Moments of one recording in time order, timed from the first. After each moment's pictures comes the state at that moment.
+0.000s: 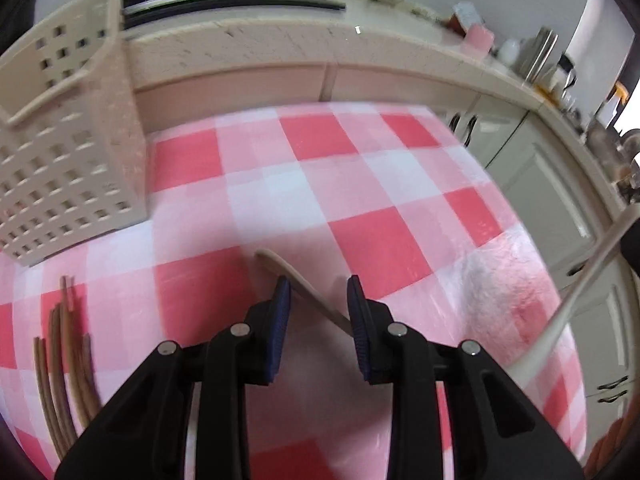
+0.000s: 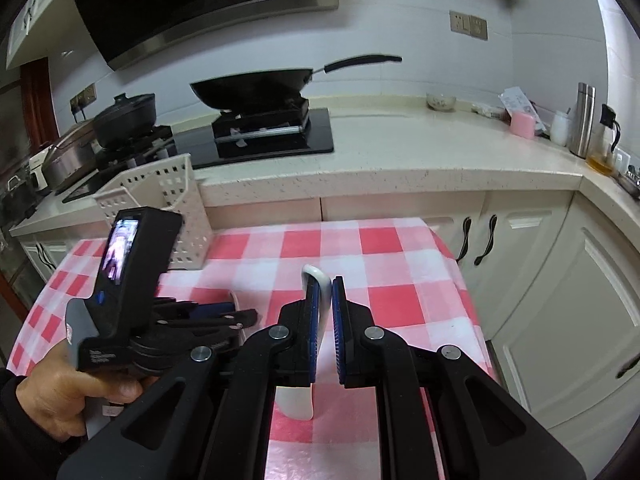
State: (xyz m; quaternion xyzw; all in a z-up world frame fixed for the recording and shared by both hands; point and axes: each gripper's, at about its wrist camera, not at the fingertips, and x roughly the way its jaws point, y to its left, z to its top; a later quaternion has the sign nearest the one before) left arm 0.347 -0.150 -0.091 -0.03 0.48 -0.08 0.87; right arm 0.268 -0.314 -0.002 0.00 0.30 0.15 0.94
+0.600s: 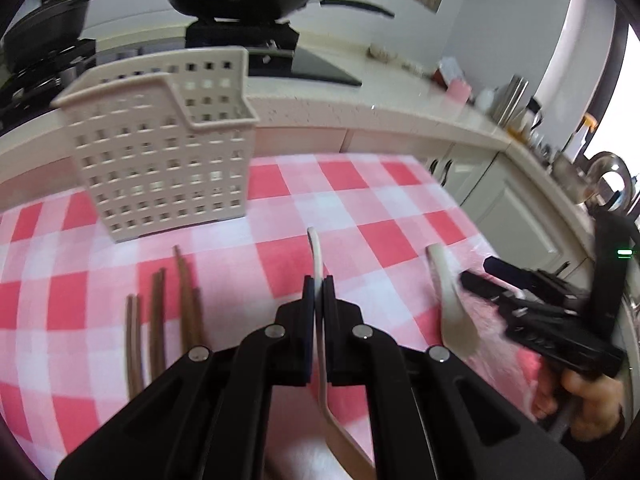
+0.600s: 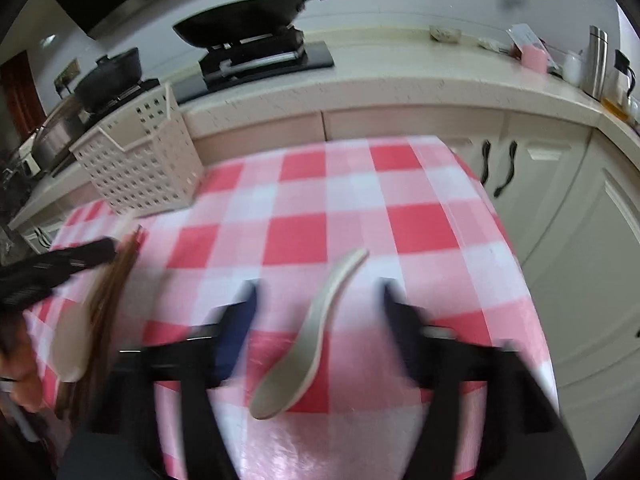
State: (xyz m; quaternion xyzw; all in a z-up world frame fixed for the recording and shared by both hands) left arm 0.250 -0.067 -0.030 -0.08 0.40 -0.11 0.91; right arm 0.277 -0.297 -0.060 0.01 0.40 0.14 0.91
